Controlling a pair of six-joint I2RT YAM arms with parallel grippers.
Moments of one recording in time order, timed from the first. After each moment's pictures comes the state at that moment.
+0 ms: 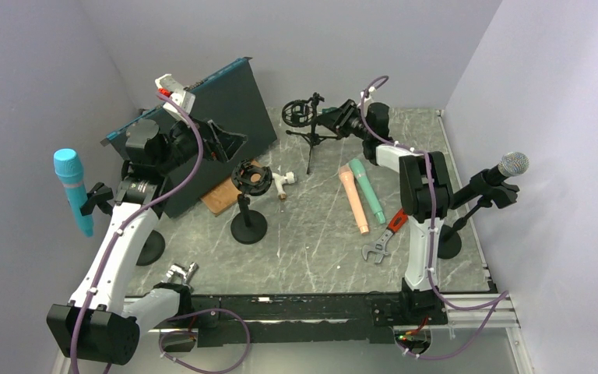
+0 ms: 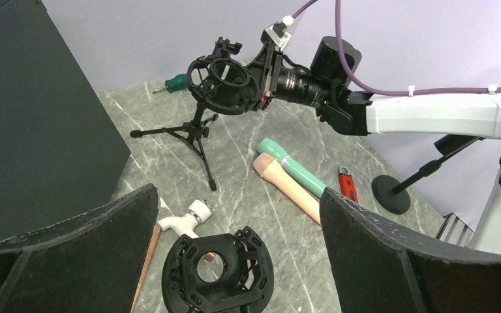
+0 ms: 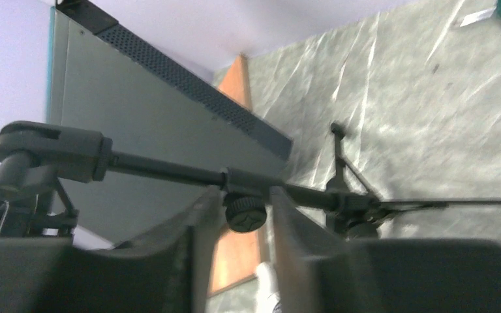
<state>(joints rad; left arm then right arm) -0.14 1.07 1.07 -0.02 0.61 -0.34 0.18 2.16 1.44 0.60 -0.57 0.92</state>
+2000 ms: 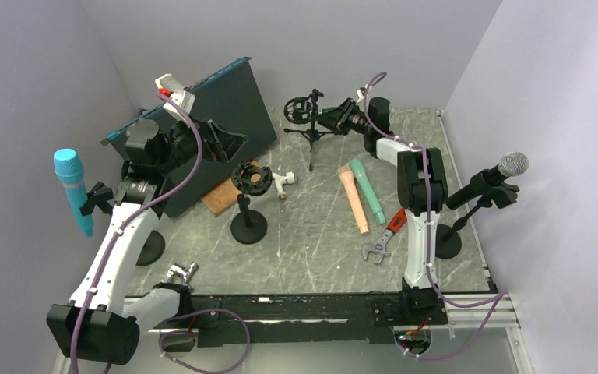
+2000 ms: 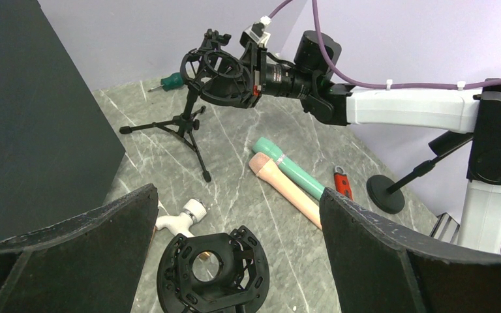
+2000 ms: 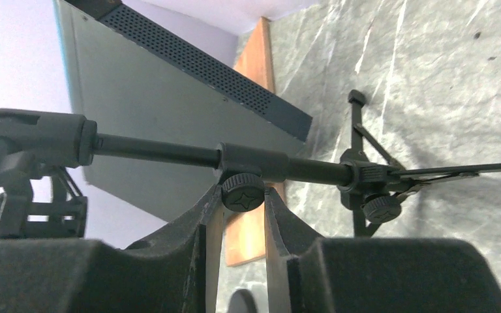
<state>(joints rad) -0.14 1.07 1.07 -0.02 0.61 -0.36 0.14 2.29 1.59 0.54 -0.77 1.09</state>
